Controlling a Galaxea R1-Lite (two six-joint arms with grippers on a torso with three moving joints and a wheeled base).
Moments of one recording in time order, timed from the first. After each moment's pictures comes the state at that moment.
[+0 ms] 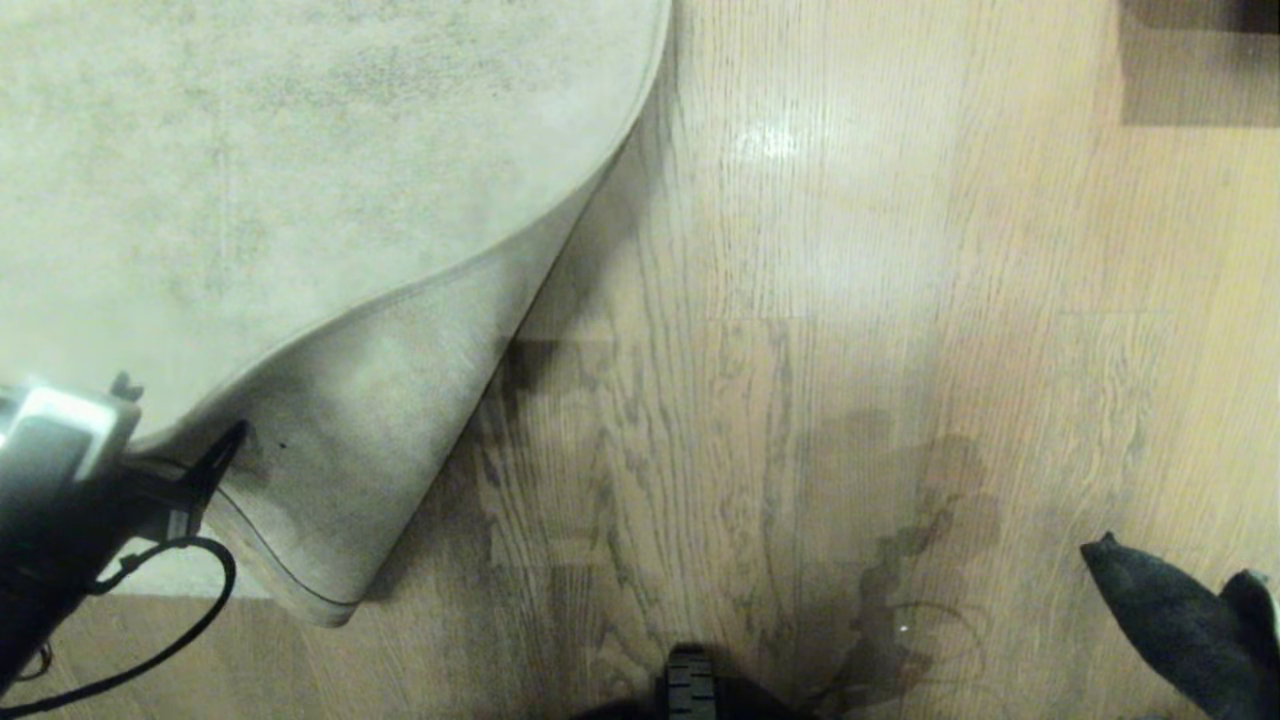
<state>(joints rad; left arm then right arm) 0.25 1.54 -0.09 -1.52 -0.16 0.50 0.00 0.00 -0.05 0.13 0.00 -0.02</state>
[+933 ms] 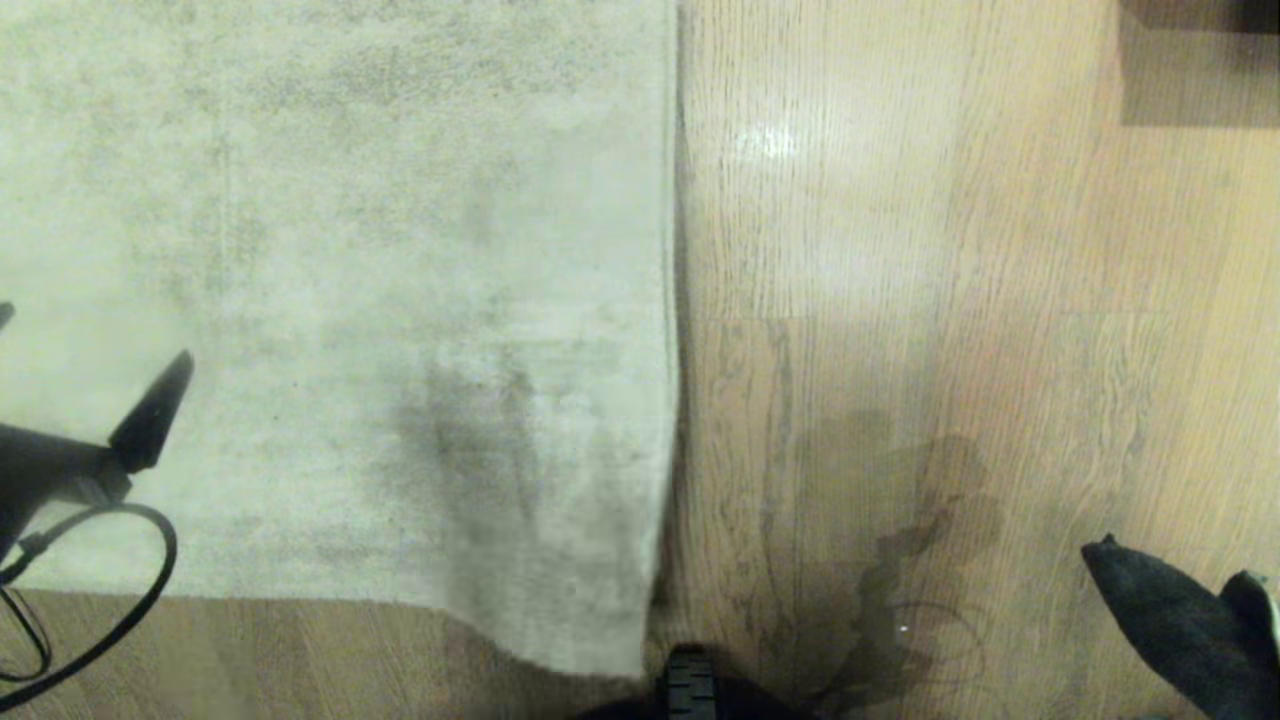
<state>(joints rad) 0.21 1.29 -0.11 -1.52 -0.16 0.41 0.00 0.00 -0.05 0.13 0.00 -0.02</state>
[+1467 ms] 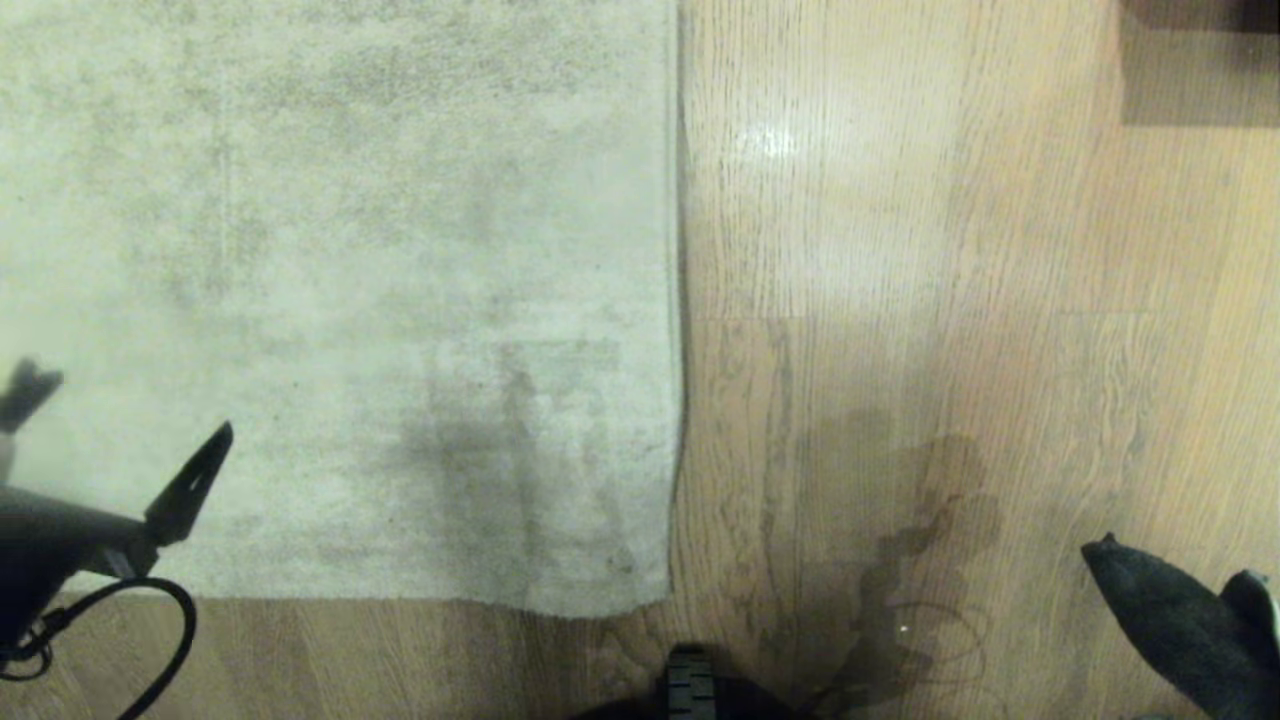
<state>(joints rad) 0.15 1.25 0.00 -1.45 -0.16 0.42 0.00 0.00 -0.05 0.13 0.00 -0.02</state>
